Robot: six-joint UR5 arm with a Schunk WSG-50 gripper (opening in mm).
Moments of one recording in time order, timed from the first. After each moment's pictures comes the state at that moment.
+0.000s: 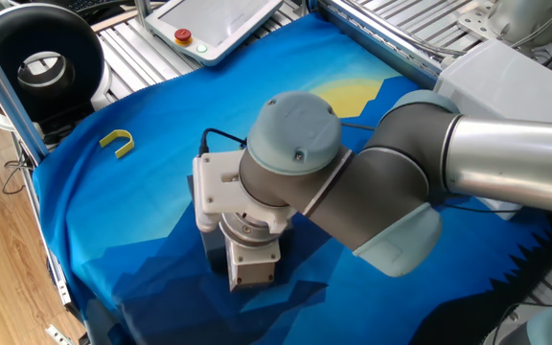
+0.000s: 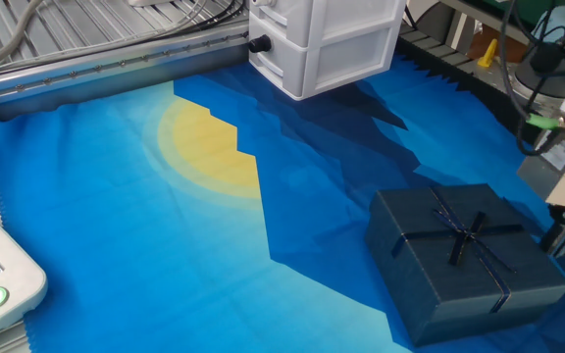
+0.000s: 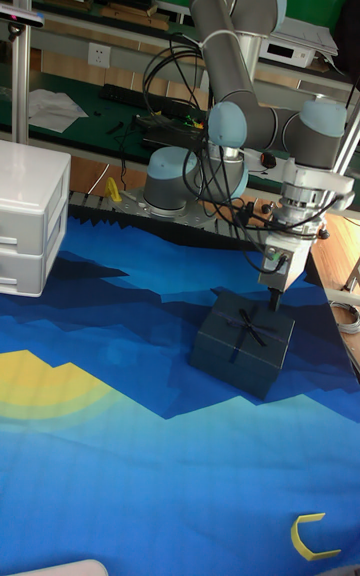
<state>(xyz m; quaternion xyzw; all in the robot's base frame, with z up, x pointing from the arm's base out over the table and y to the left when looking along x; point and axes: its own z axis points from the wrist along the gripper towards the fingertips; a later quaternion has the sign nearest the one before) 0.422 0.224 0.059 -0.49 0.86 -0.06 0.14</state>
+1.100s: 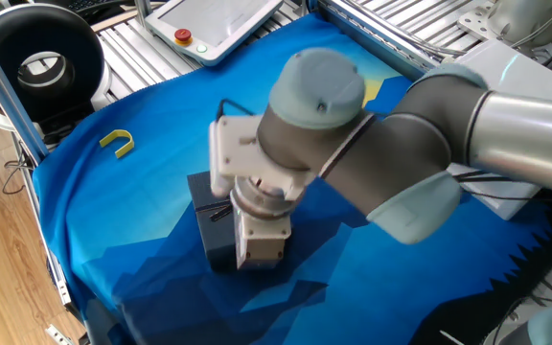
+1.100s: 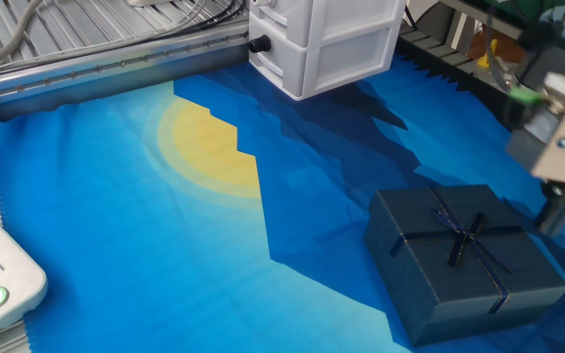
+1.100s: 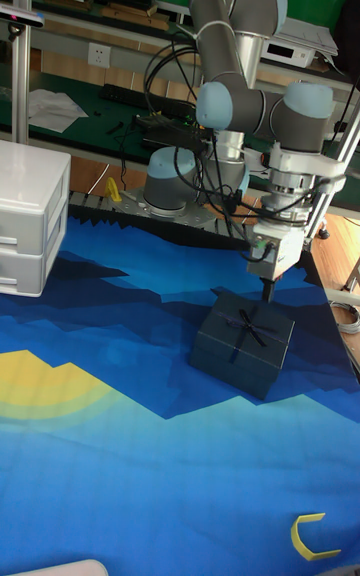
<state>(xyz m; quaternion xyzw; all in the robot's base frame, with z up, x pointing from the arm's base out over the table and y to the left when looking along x) 0.427 0.203 0.085 -0.46 0.88 -0.03 0.14</state>
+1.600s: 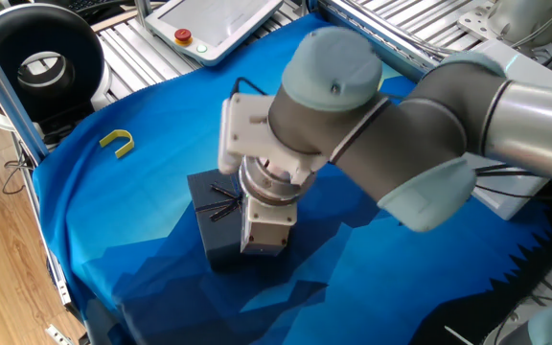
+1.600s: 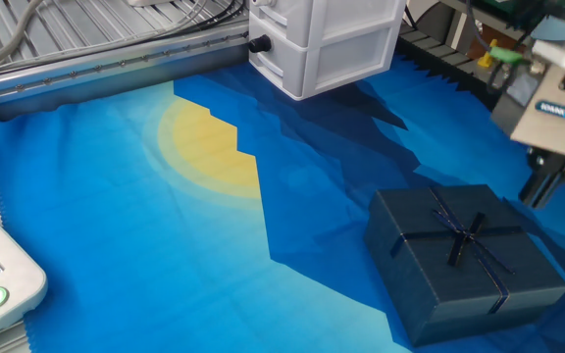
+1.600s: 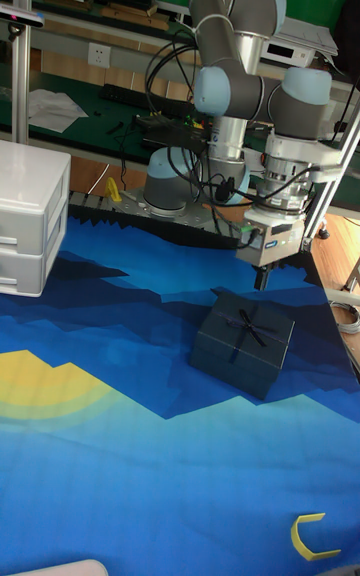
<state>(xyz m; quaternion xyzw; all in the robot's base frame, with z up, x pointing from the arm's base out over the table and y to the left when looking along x) 0.409 0.181 0.104 -0.37 0.92 -0.02 0.12</state>
